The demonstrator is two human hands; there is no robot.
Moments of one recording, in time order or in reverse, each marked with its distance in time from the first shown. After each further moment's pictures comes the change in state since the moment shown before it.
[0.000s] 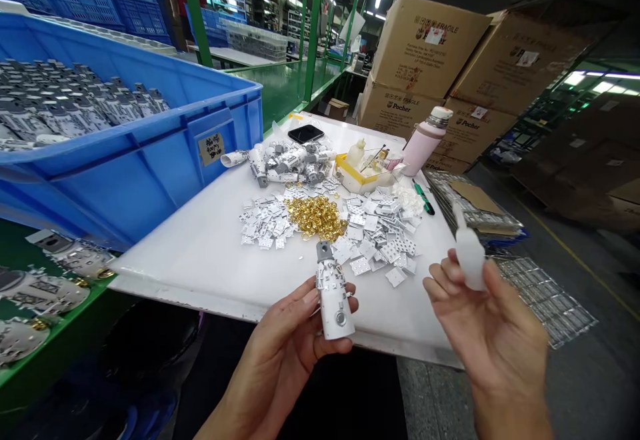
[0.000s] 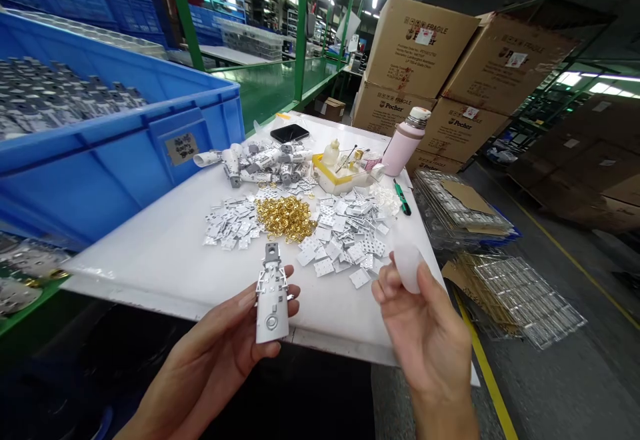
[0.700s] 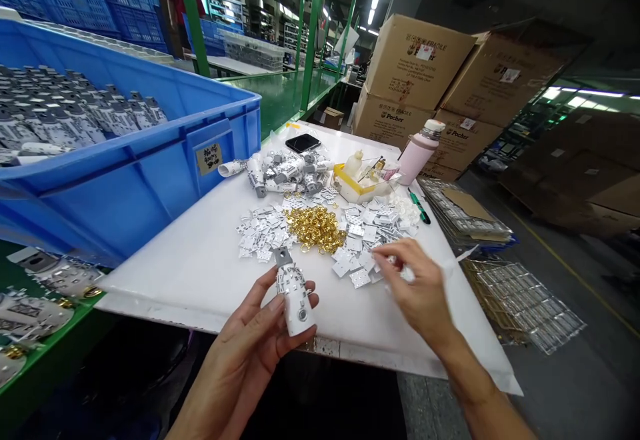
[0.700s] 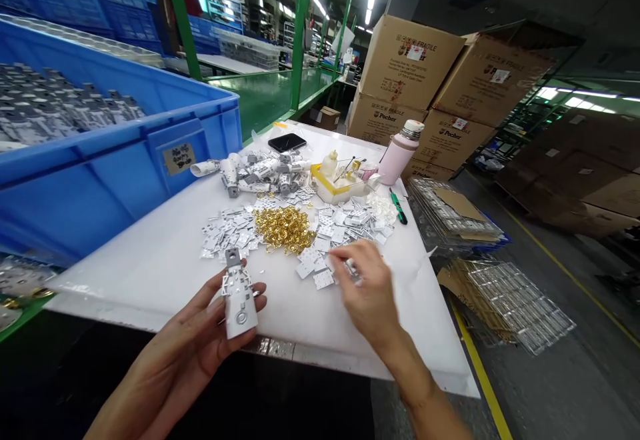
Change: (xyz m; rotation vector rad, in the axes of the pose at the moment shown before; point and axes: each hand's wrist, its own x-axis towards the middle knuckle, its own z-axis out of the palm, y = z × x) left_hand 0.000 0.026 -0.019 0.135 0.241 0.125; right_hand 0.037 0.029 0.034 -1.024 -0.351 -0.739
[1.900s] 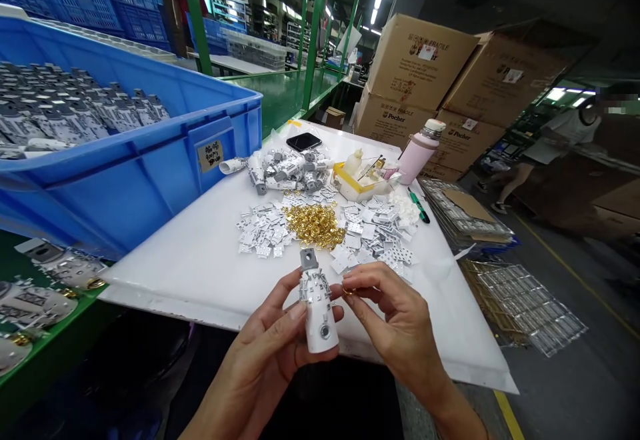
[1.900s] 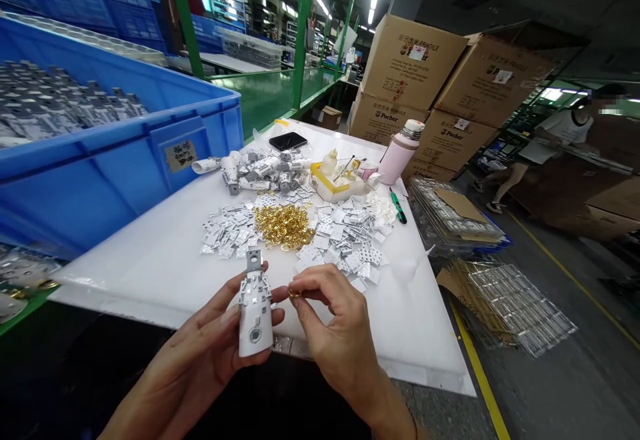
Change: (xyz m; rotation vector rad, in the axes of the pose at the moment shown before) left_hand -0.011 -0.006 0.015 -0.077 -0.175 -0.109; right_hand -0.024 -0.049 0.011 0.514 -0.123 0.198
